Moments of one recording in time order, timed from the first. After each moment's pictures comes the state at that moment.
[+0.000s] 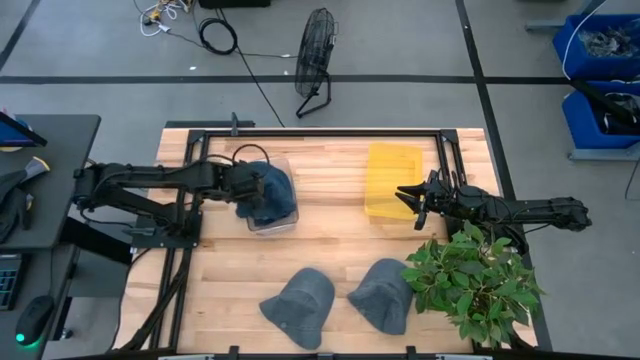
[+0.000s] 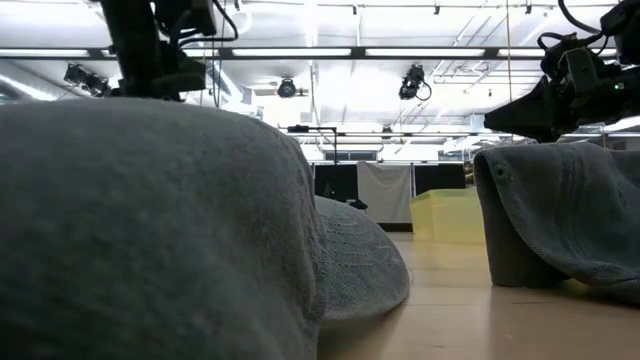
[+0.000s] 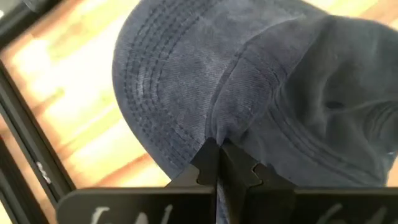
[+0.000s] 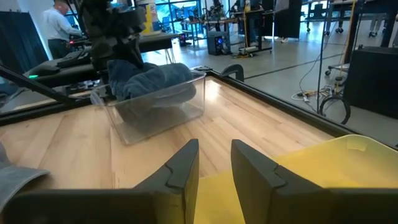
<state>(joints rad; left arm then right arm) 0.13 1.22 0.92 -1.00 -0.41 -0.75 -0.03 0.17 0.02 0.05 0.32 0.15</state>
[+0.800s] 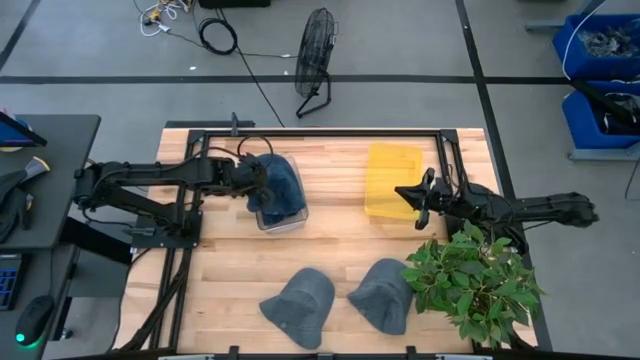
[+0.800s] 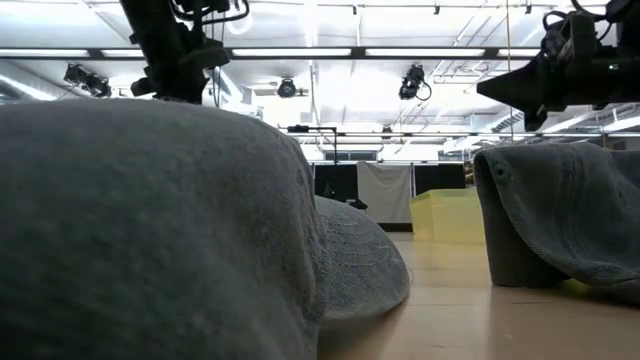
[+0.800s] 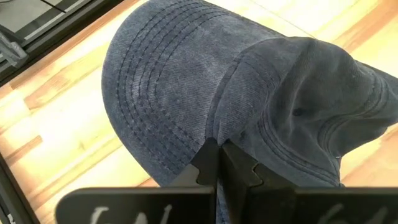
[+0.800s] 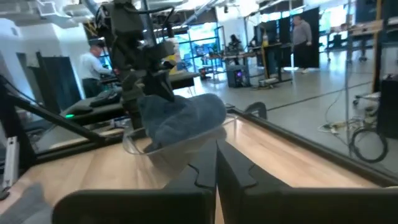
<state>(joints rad) 0.13 1.23 1.00 -0.89 -0.41 -0.67 -0.03 0.30 0.02 0.36 0.25 0.15</state>
